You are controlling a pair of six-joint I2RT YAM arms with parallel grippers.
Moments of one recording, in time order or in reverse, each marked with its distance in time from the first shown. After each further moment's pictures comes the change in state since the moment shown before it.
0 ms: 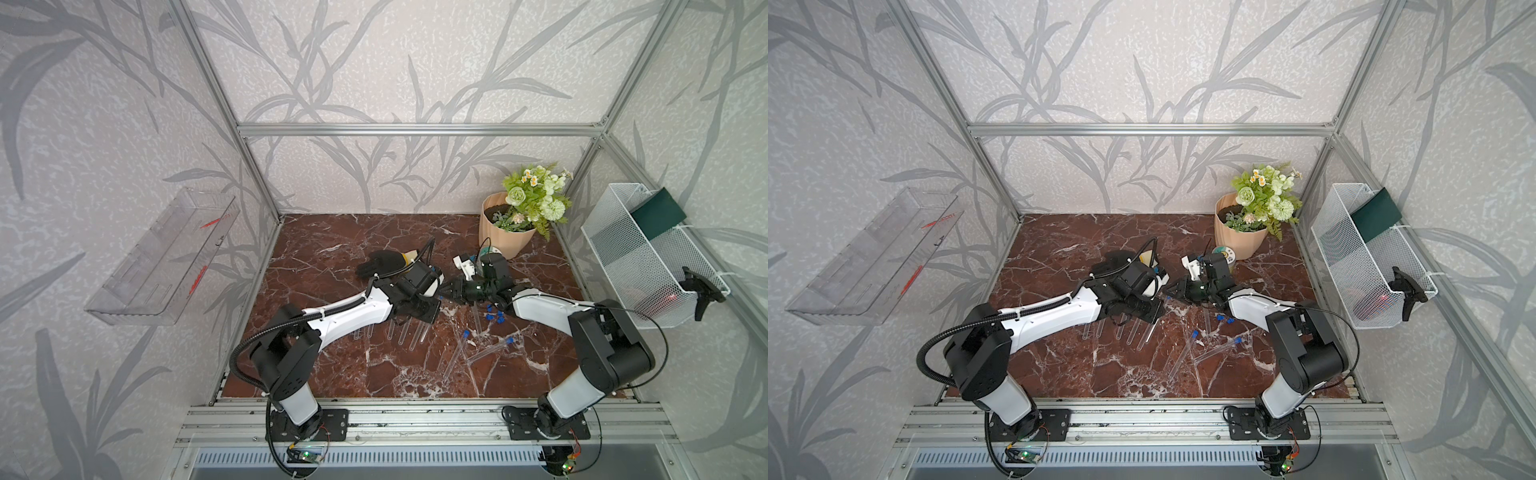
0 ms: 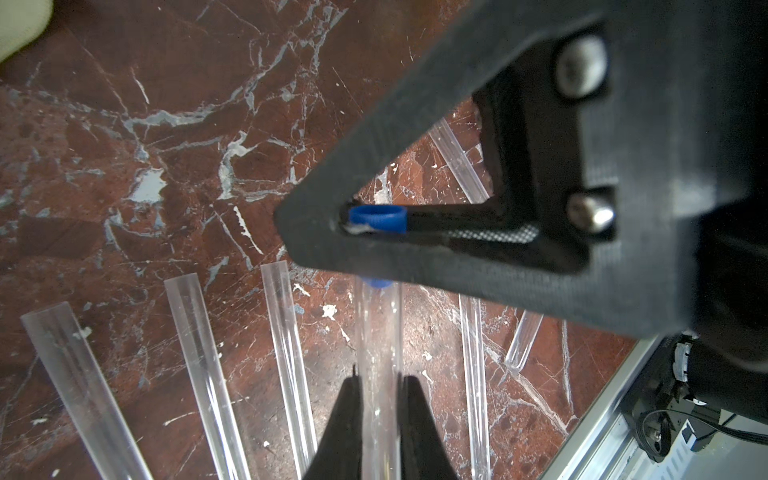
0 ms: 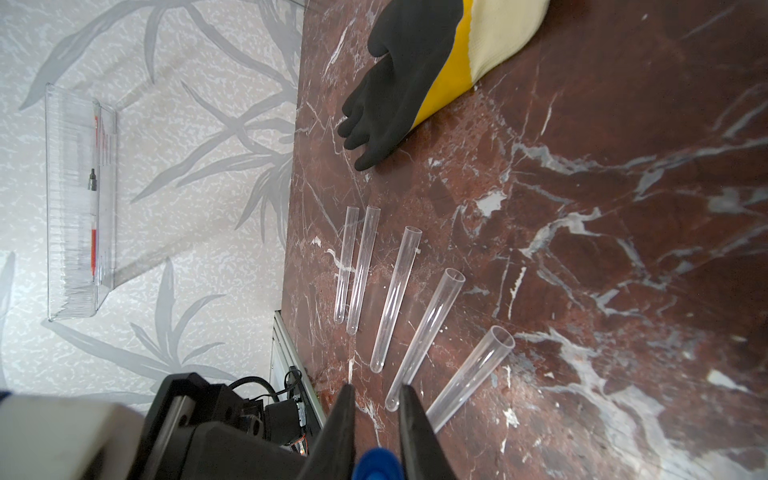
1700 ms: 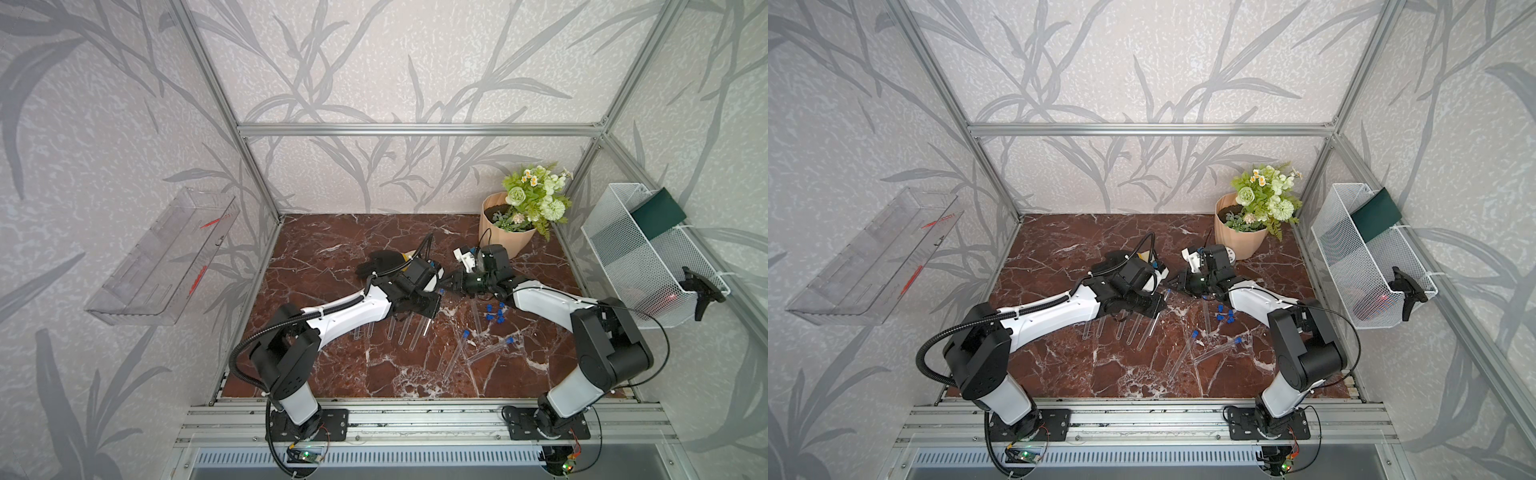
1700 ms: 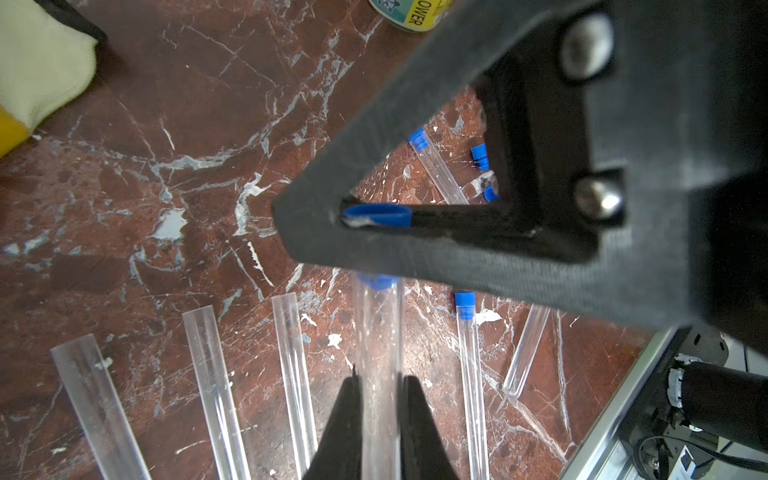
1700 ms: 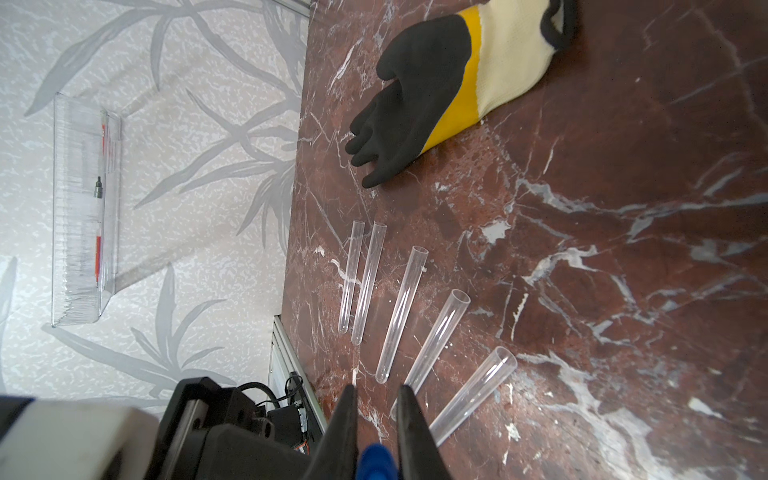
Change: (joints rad) left arm 0.010 0.001 0.008 0.052 -0.010 0.000; right arm -0.027 0.015 0.114 -0.119 -0.001 -0.050
